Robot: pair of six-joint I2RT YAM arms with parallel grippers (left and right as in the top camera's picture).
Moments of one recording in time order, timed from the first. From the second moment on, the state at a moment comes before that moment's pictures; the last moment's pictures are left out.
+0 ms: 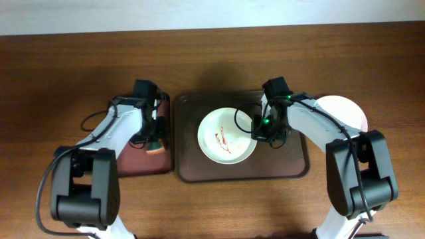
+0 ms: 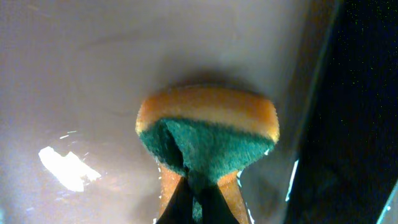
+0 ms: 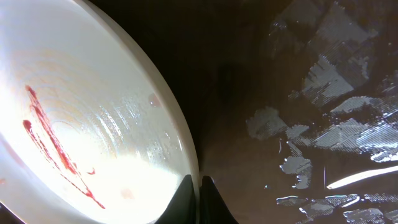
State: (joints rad) left arm -0.14 1.86 1.18 -0.77 -0.03 -0.23; right arm 0.25 1.89 1.17 -0.73 -0.30 0.36
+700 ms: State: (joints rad) left arm -0.04 1.30 1.18 -0.67 0.01 -0.18; right arm 0.25 1.89 1.17 -0.73 -0.30 0.36
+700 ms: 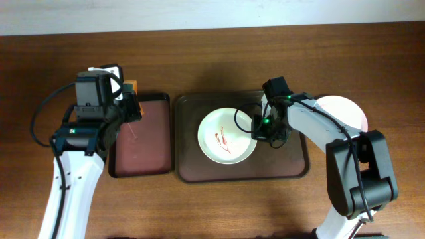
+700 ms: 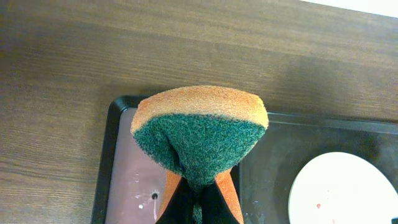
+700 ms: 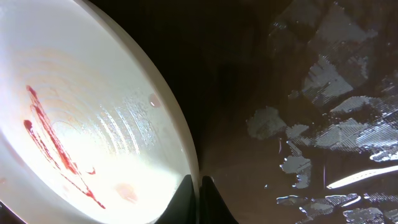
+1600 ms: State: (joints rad) left arm -0.04 1.18 1.18 -0.64 0.11 -0.41; right arm 0.25 1.89 1.17 -0.73 -0.30 0.36
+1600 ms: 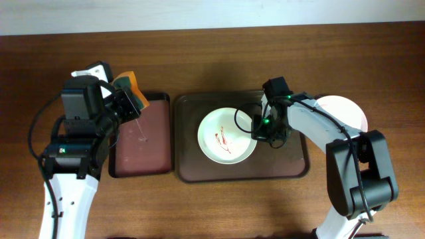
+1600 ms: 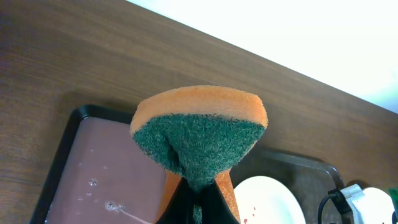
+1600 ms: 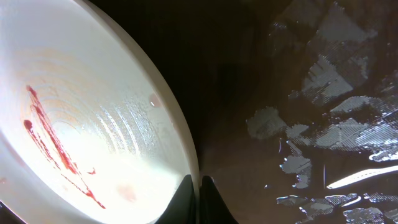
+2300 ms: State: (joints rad) left arm -0.04 1.64 1.18 -0.81 0.12 -0.41; right arm 0.25 1.89 1.17 -0.73 -0.30 0.36
